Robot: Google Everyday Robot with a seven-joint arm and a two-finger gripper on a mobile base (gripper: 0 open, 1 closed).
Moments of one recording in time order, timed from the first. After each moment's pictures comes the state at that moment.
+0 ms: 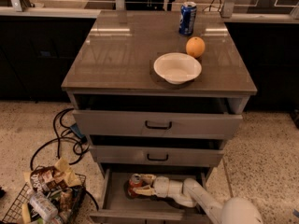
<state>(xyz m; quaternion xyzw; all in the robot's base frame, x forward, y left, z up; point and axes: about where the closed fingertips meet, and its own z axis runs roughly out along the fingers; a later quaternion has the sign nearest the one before) 0.564 0.038 0.239 -0.39 0.58 0.48 0.54</state>
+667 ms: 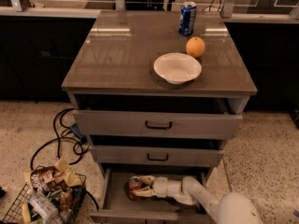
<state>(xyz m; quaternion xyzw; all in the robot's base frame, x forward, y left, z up) 0.564 0.043 0.215 -0.42 0.60 0.46 0.50</state>
